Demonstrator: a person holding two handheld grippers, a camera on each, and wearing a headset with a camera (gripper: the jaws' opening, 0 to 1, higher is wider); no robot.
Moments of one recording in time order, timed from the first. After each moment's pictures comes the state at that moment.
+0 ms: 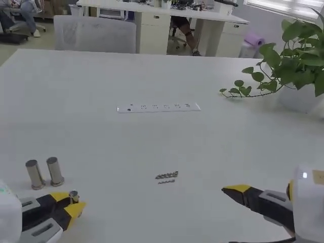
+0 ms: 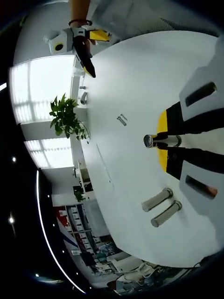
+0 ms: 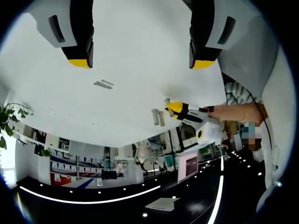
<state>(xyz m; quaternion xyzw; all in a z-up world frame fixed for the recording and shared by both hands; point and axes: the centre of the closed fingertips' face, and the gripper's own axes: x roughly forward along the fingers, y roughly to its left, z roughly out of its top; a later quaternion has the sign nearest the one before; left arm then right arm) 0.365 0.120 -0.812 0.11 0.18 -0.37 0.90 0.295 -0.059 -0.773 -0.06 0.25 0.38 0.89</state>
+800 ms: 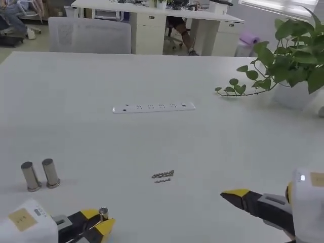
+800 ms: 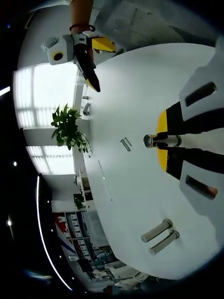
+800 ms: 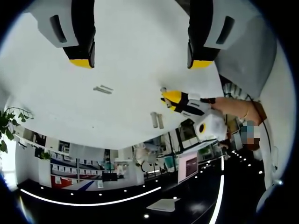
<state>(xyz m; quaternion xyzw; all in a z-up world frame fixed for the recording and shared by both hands) 0.335 0.066 -0.823 0.09 0.18 -0.41 0.89 0.284 -0.064 -0.777 -0.05 0.26 0.38 0.88</state>
